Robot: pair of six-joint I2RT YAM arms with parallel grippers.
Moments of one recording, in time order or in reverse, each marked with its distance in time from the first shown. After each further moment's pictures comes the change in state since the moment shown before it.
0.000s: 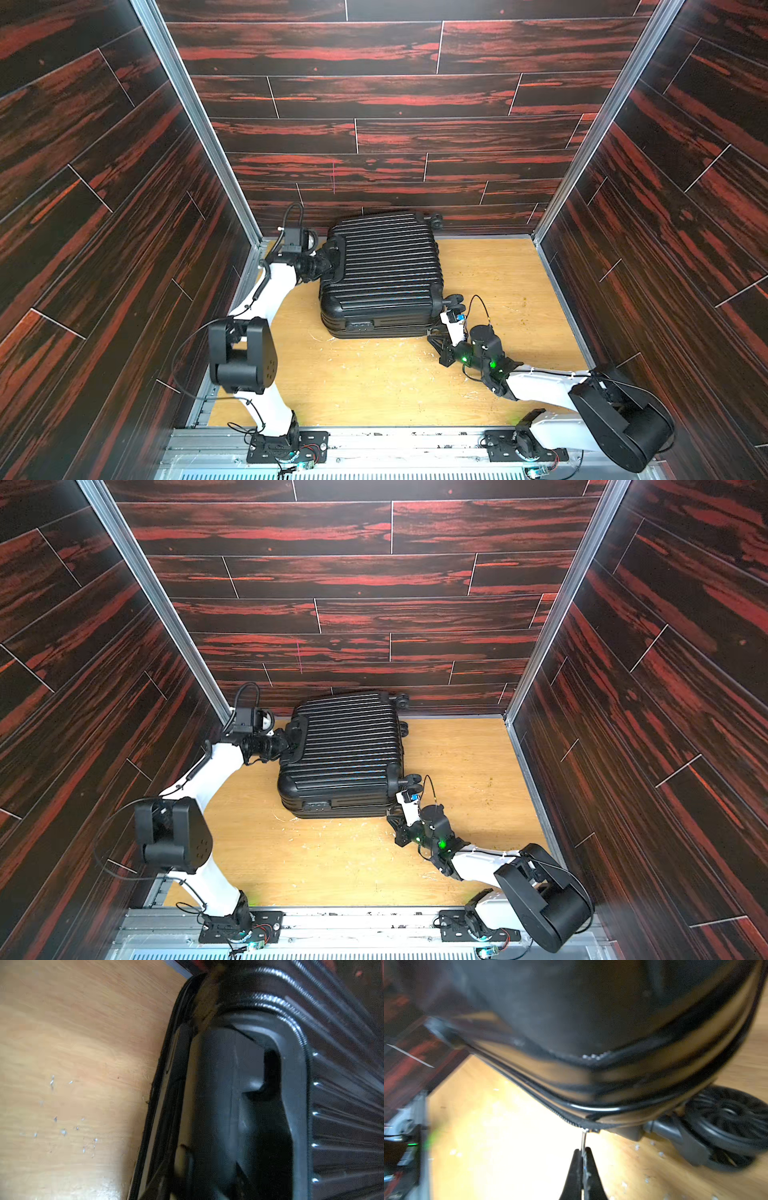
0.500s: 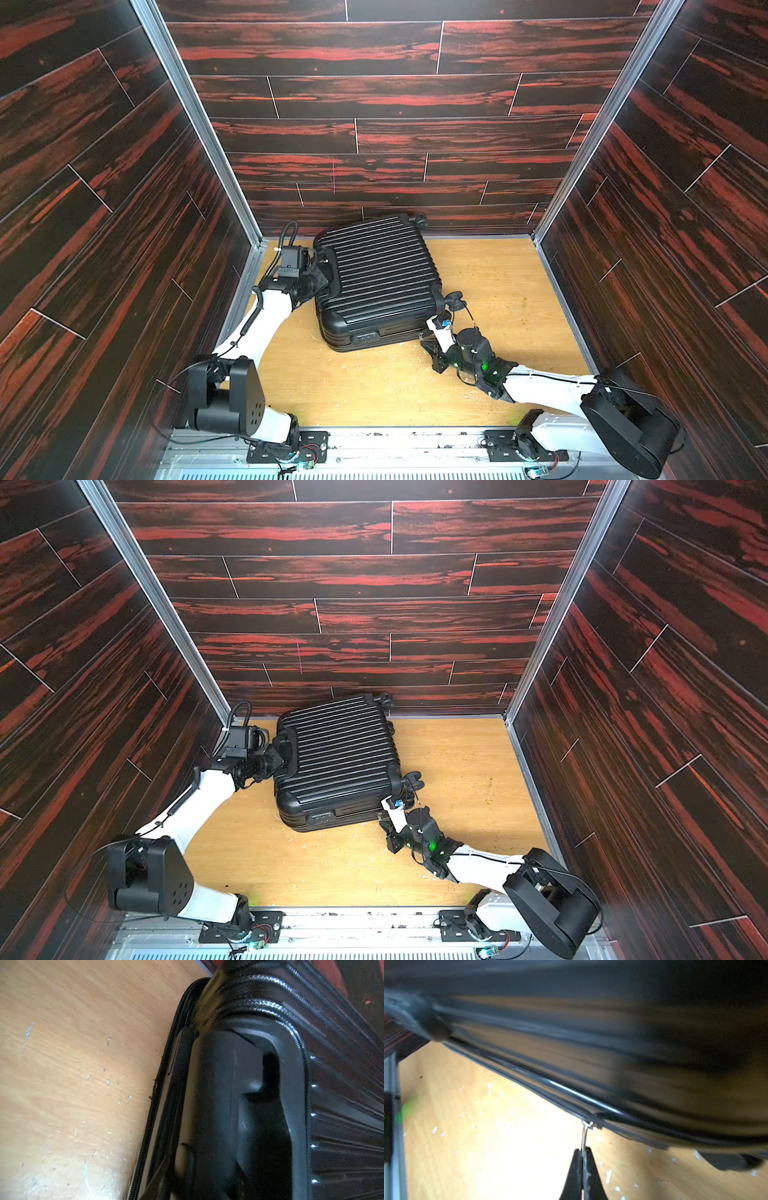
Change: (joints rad) left arm -0.037 -0.242 -0.239 0.027 -0.173 -0.154; right arm 0.142 -0.040 0.055 -0.138 0.108 -0.125
